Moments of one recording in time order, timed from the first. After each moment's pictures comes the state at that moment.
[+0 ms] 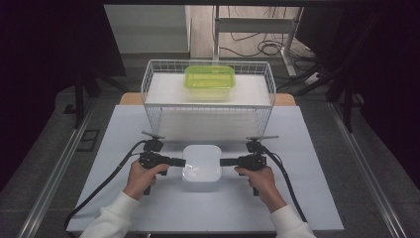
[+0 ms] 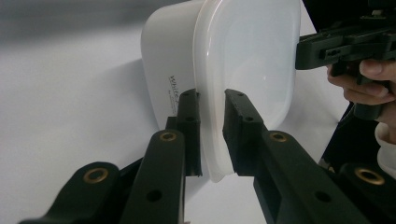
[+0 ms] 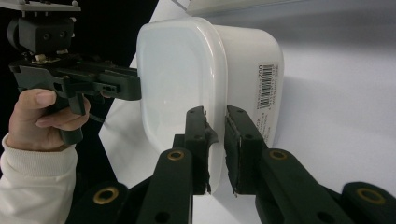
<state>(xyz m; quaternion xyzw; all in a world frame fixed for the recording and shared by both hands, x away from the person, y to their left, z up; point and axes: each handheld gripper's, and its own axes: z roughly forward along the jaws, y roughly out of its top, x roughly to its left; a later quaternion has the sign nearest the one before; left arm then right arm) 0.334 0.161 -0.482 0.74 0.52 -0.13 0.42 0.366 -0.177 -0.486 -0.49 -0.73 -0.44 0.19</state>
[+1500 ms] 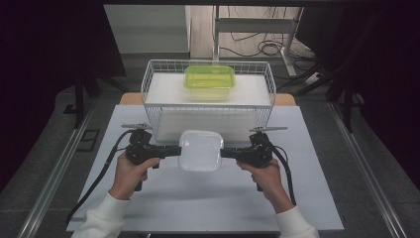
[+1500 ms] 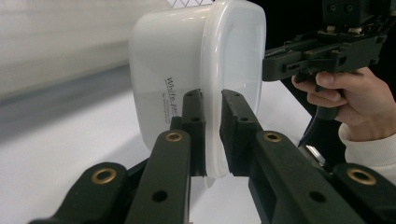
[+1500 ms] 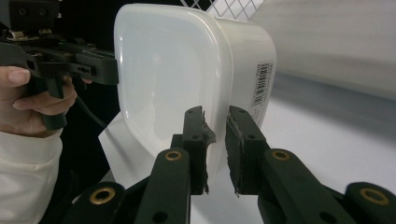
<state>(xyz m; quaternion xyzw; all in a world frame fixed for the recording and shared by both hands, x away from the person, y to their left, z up) 0.303 0.172 -0.406 0.74 0.45 -0.05 0.51 0.344 -0.172 -0.420 -0.40 -0.76 -0.50 0.08</state>
